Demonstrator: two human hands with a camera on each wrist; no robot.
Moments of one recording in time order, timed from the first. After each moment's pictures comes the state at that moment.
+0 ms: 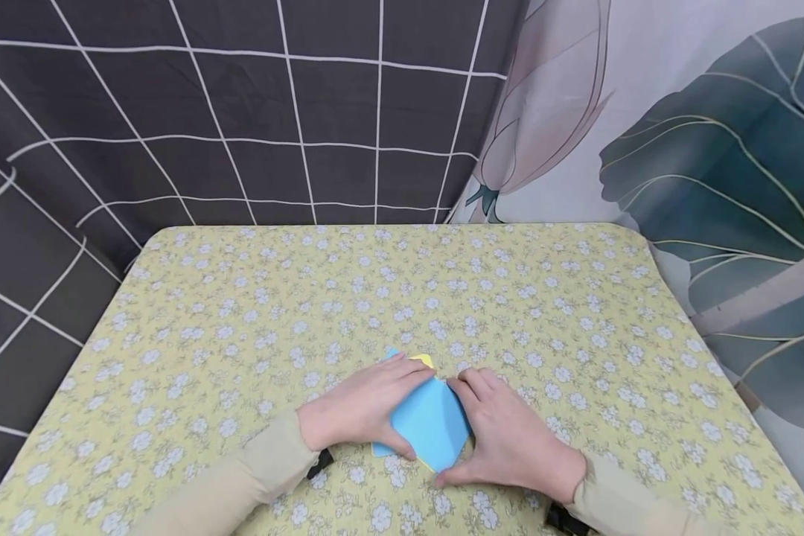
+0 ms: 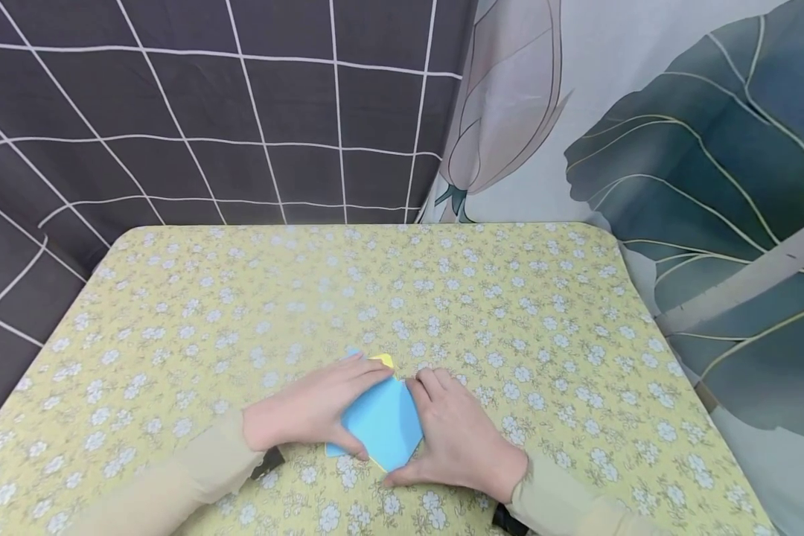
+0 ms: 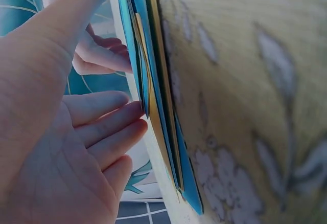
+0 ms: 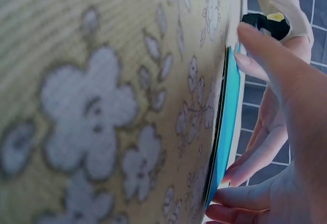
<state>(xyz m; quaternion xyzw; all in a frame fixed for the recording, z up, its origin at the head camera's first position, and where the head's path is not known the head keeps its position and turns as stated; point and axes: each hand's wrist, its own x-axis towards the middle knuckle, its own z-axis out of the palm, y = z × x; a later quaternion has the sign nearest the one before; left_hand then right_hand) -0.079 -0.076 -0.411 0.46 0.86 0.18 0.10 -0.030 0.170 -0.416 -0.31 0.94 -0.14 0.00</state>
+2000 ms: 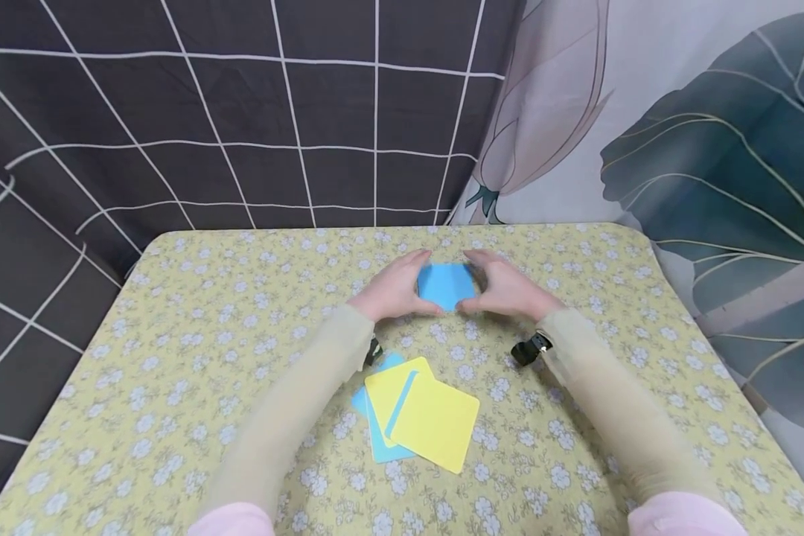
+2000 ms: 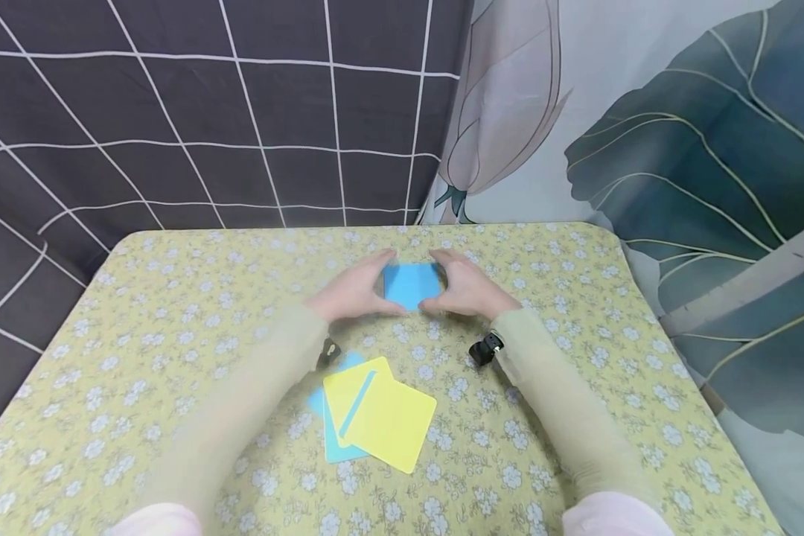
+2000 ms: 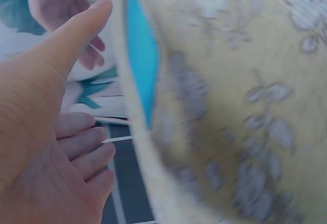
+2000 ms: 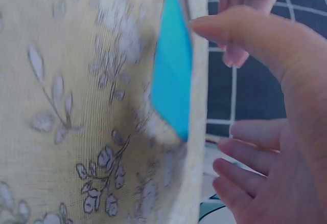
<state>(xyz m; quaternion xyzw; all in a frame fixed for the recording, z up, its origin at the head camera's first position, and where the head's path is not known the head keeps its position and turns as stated) -0.233 -0.034 -0.399 0.29 0.92 0.24 0.08 -0.227 0.206 -0.394 -0.21 0.95 -0.24 0.08</state>
